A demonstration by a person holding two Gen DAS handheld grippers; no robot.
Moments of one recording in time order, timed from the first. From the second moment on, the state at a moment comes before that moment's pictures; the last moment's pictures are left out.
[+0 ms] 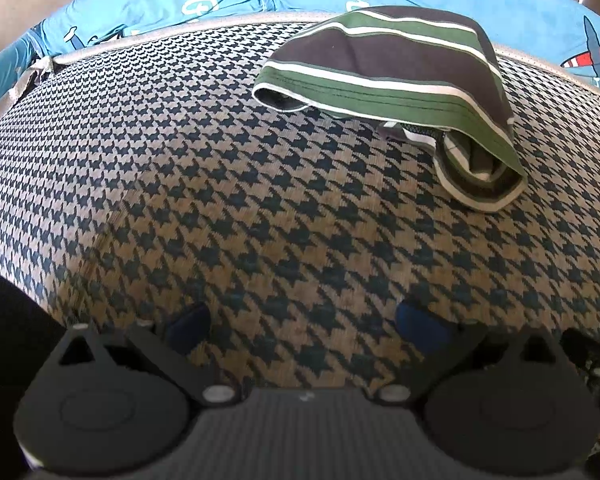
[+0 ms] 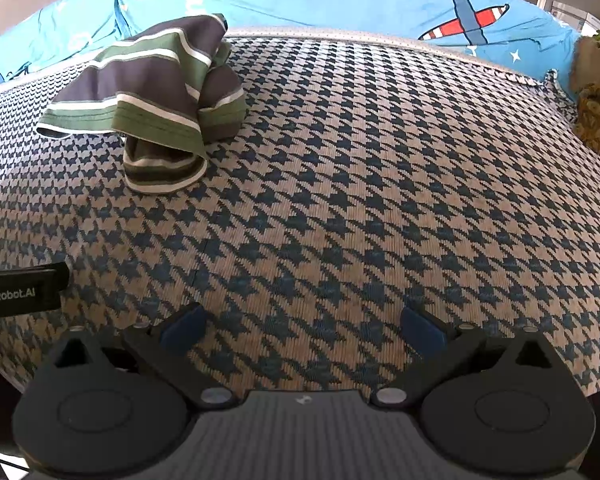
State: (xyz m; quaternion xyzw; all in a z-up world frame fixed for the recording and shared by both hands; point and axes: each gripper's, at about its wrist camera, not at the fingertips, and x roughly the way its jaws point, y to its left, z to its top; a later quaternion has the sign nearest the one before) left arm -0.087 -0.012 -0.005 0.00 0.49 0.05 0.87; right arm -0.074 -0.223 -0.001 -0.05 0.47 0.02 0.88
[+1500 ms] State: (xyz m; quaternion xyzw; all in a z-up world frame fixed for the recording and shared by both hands) left arm -0.086 -0.021 -0.006 0.02 0.49 0.09 0.87; right arm -0.076 -0.224 -0.001 -0.05 0.47 0.02 0.88
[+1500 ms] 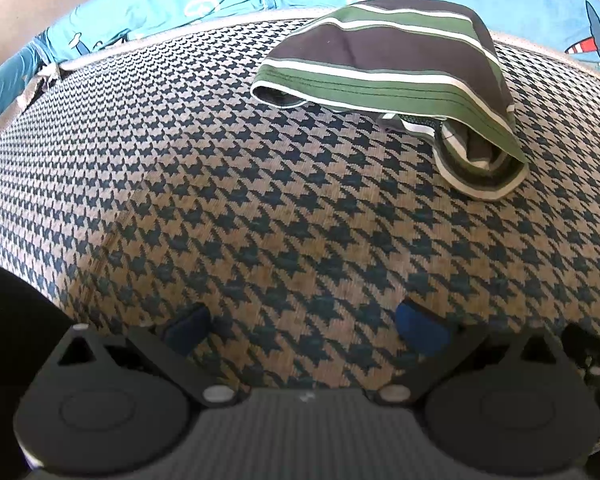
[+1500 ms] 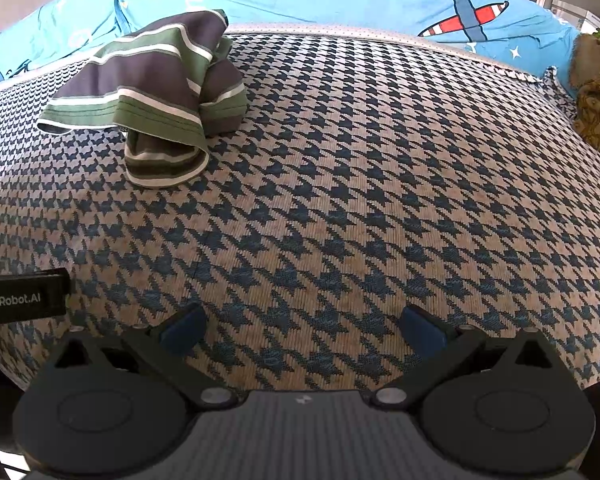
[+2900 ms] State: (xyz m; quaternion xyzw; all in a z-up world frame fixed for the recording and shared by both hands) left arm -0.121 -0.031 0.021 0.07 0.43 0.06 0.90; right arm -0.084 -0.233 0.013 0.02 0.42 0.05 0.90
